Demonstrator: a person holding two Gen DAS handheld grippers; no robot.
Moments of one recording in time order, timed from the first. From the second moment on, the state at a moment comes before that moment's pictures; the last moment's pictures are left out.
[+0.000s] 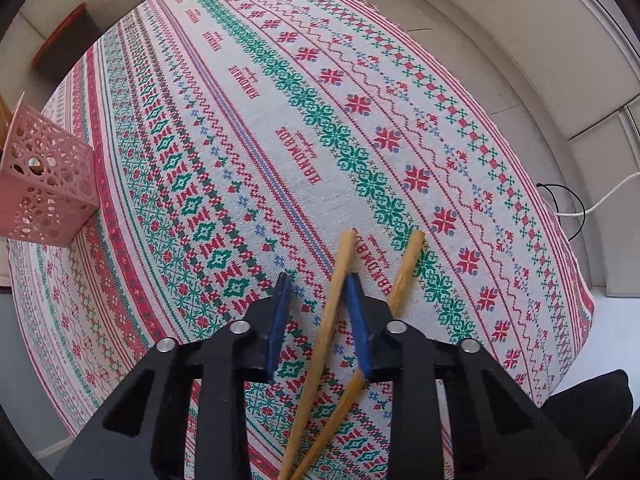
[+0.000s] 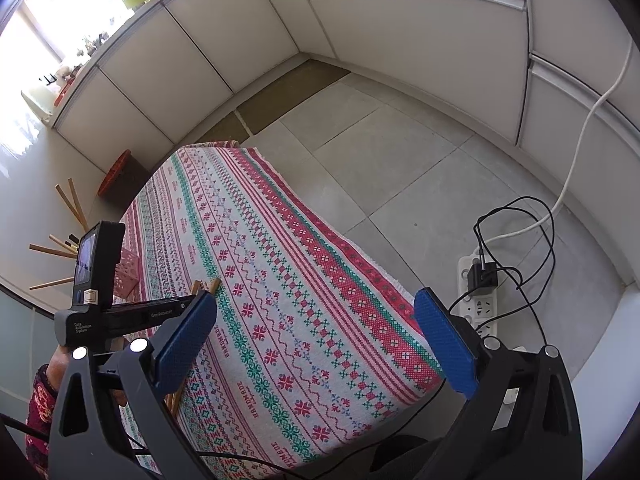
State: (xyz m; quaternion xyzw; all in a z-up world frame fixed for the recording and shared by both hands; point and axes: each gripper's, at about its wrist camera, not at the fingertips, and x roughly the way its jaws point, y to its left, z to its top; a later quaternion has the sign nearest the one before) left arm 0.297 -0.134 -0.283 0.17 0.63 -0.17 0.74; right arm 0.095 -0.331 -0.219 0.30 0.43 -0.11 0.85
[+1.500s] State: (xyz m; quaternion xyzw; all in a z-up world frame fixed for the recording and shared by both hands) left arm 0.214 0.023 -0.106 0.07 0.43 -0.13 0.89; right arm 0.254 -0.186 -0.256 0.20 0.56 -0.16 0.78
